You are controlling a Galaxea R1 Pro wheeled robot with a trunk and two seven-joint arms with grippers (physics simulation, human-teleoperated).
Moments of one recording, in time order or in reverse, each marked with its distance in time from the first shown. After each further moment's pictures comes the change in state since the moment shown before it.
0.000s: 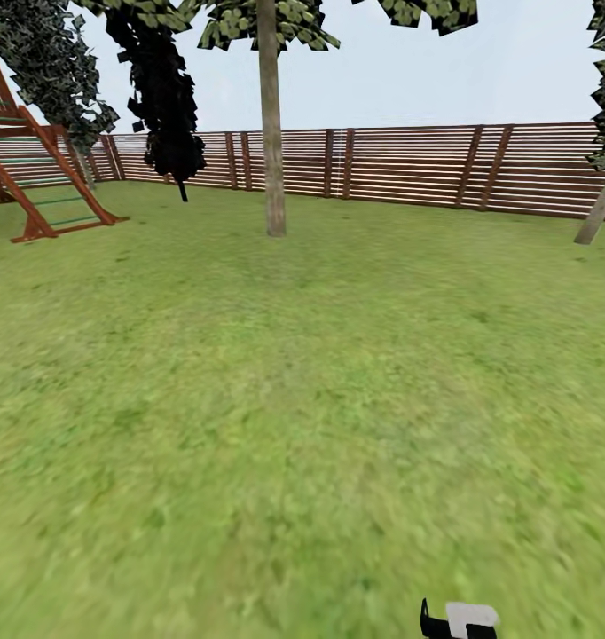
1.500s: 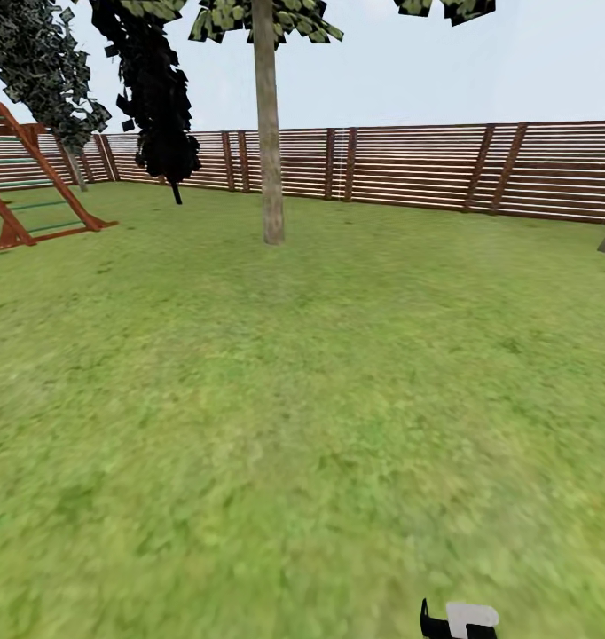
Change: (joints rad) left arm 0.000 0.000 0.000 0.000 0.000 0.000 0.000; right arm 0.000 0.000 0.000 0.000 0.000 0.000 0.000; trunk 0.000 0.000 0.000
